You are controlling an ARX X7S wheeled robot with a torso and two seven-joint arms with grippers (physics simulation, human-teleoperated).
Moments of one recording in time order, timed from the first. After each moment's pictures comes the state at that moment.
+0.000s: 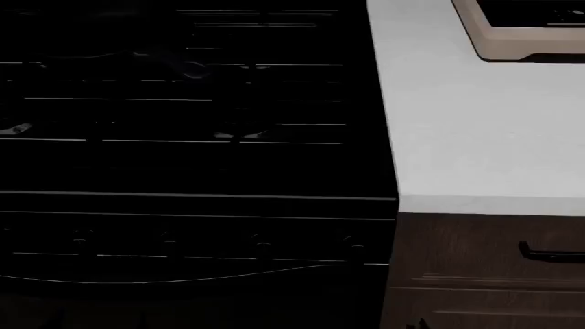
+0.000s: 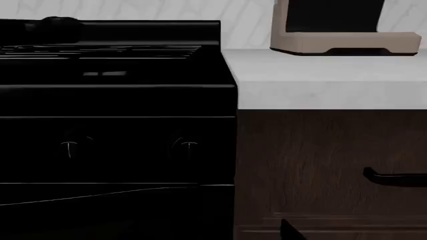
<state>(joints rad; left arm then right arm) 0.00 0.00 0.00 0.00 0.00 0.00 0.00 0.00 0.00 0.00 0.00 0.00 0.00 0.00</state>
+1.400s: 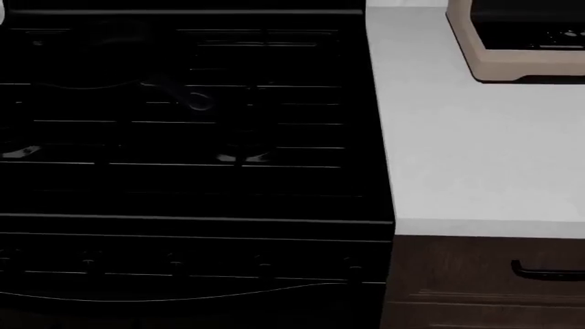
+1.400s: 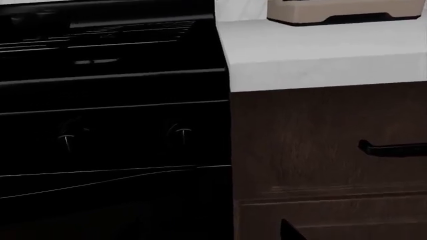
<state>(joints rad) -0.01 -0.10 0.11 -0.03 -0.20 -0.01 -0.15 -0.02 0.09 -0.10 0.05 0.16 0.03 0.10</state>
